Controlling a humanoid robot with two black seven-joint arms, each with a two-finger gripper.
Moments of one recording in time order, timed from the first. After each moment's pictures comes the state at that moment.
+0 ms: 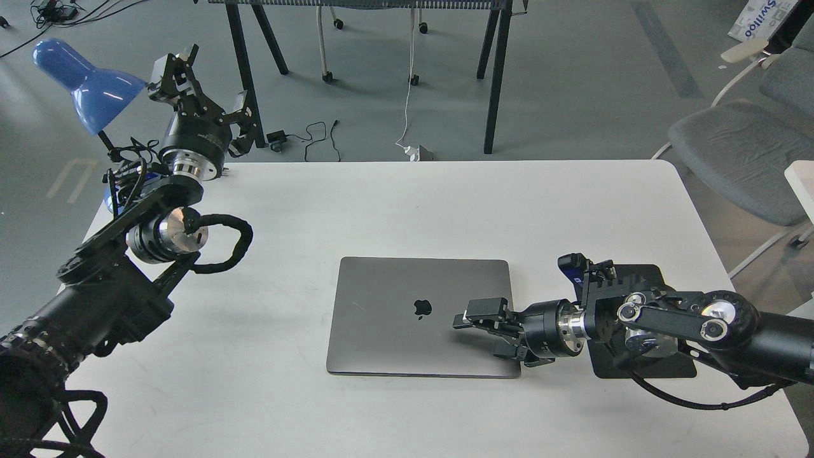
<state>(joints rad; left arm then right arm) -0.73 0.26 -0.85 -0.82 0.13 -0.05 -0.49 0.90 -0.43 -0.12 1.13 -0.58 0.38 0.07</state>
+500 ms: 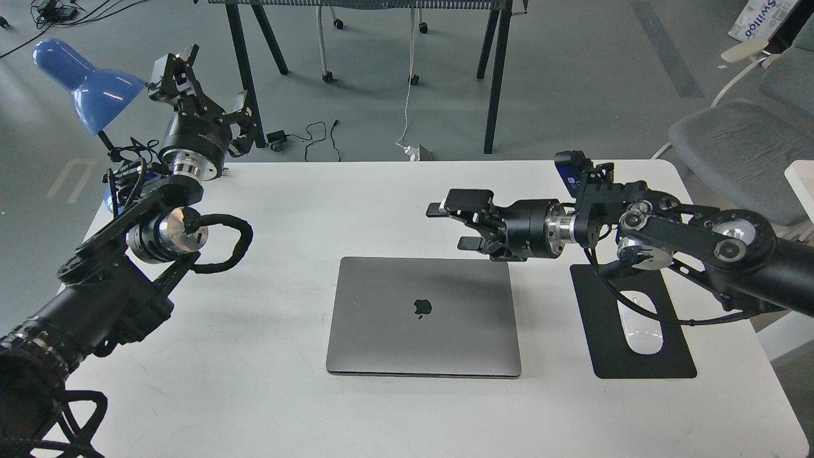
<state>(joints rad) -0.73 0.26 -0.85 -0.82 0.13 -0.05 -0.49 1.08 -0.44 0.22 1.11 -0.56 0.39 0.08</state>
